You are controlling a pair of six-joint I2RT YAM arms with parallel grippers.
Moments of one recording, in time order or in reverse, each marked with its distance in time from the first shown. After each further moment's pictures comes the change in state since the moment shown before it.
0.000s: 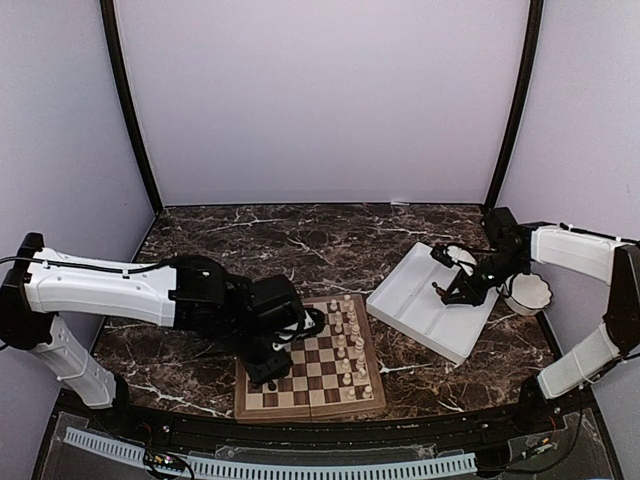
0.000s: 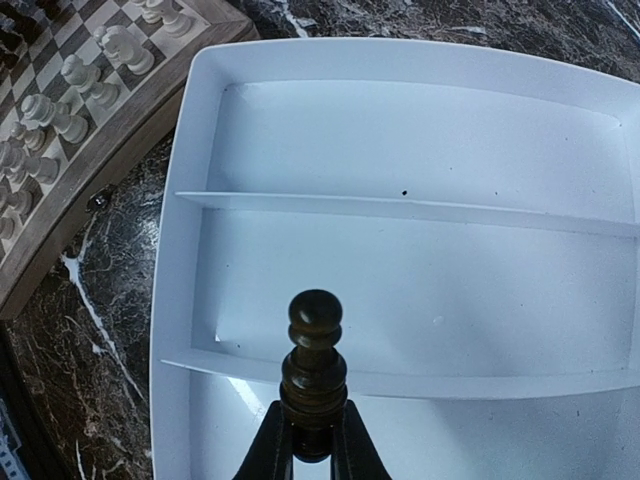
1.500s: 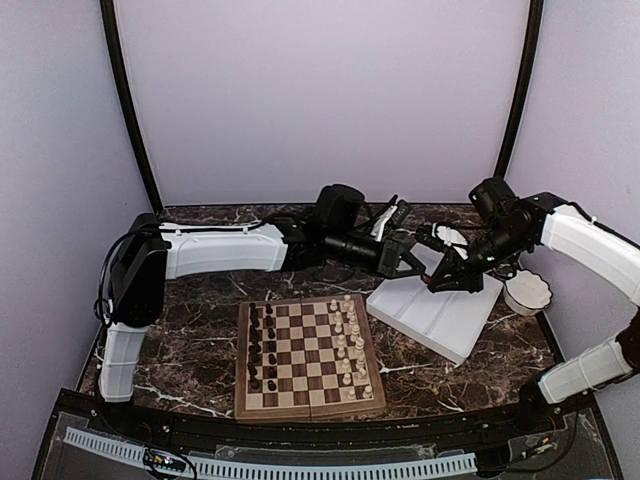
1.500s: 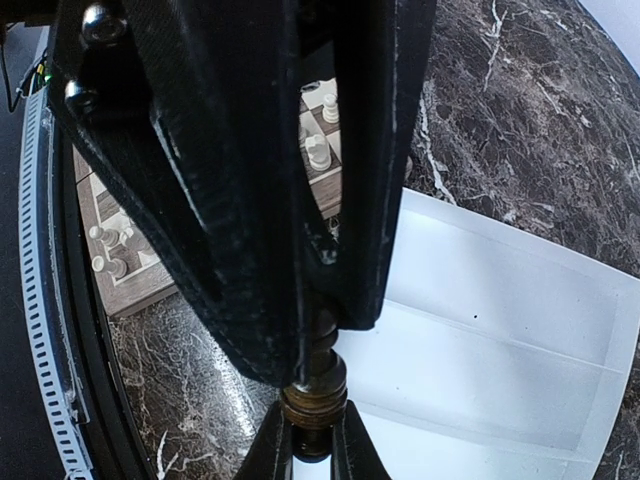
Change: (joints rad) left arm 0.280 0.604 0.642 0.892 0.744 -0.330; right arm 0.218 -0.121 0.239 -0.270 -0.047 -0.024
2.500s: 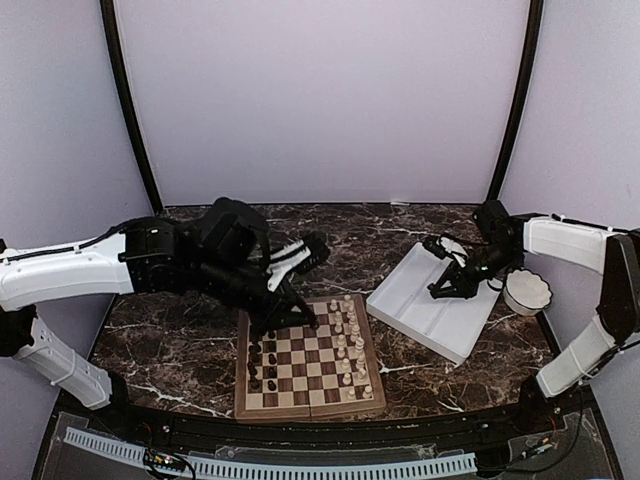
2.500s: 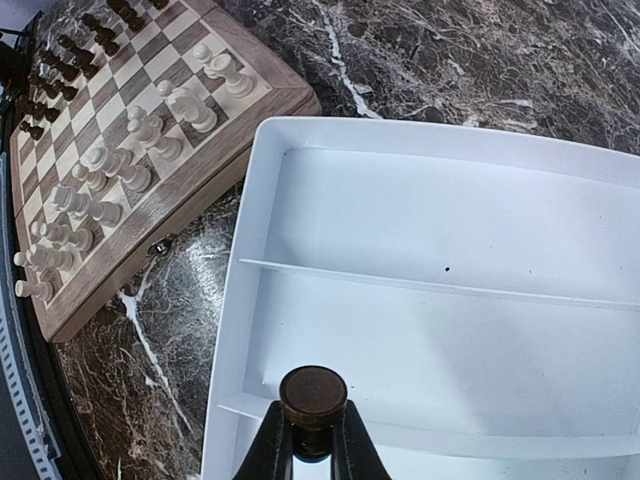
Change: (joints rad) left arm -0.114 -0.778 -0.545 -0.589 -0.426 0.431; right arm -0.183 0.183 -0.138 0.217 -0.080 0.031
